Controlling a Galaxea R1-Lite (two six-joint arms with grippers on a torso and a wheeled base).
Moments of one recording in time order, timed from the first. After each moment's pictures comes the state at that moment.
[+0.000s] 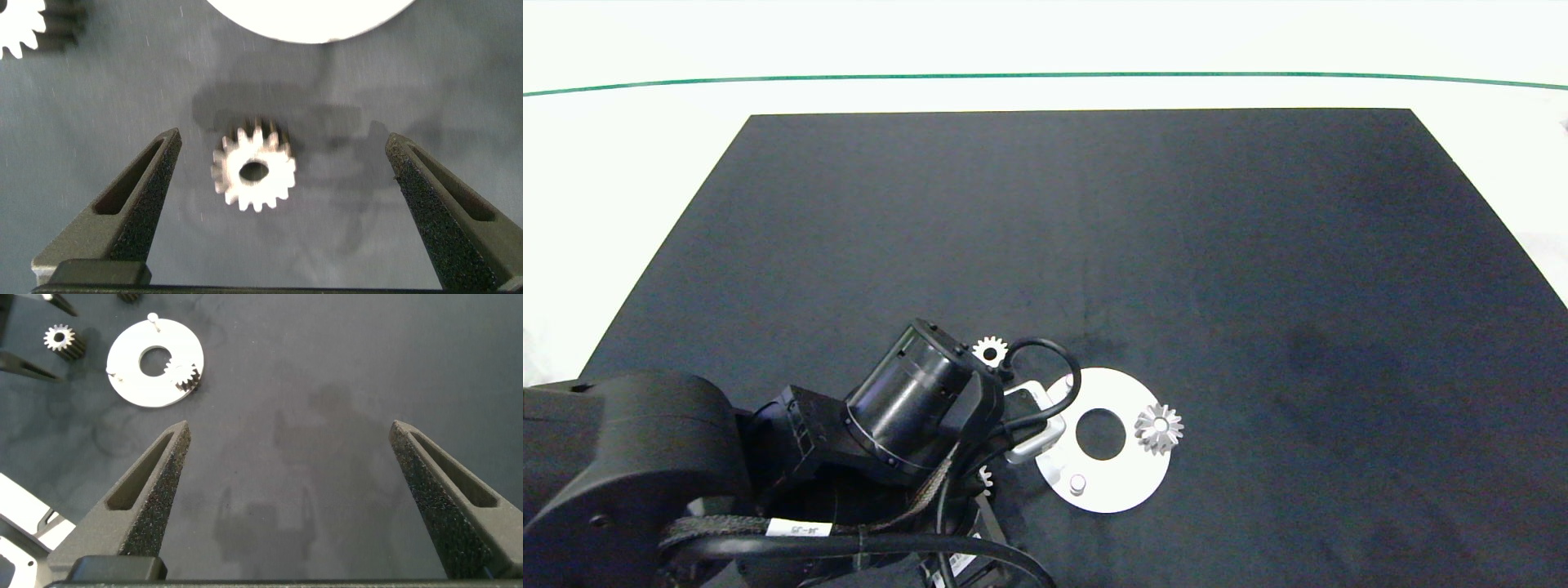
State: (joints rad) left arm -0.87 1.64 -0.95 0.19 0.23 0.31; right arm 0.65 0.77 -0.88 0.36 -0.22 -0.23
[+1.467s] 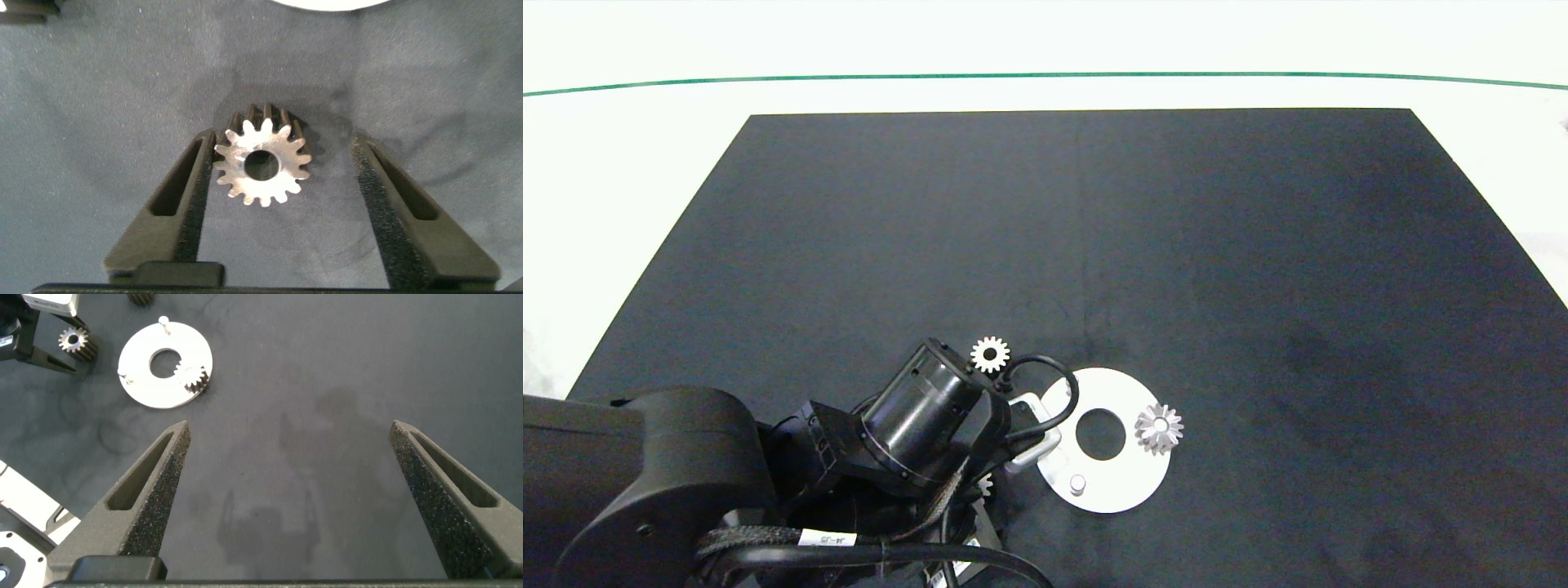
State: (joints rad) left arm -0.86 1.66 -0.92 0.18 0.28 0.31; right arm 0.65 0.76 -0.88 0.36 -0.20 -0.23
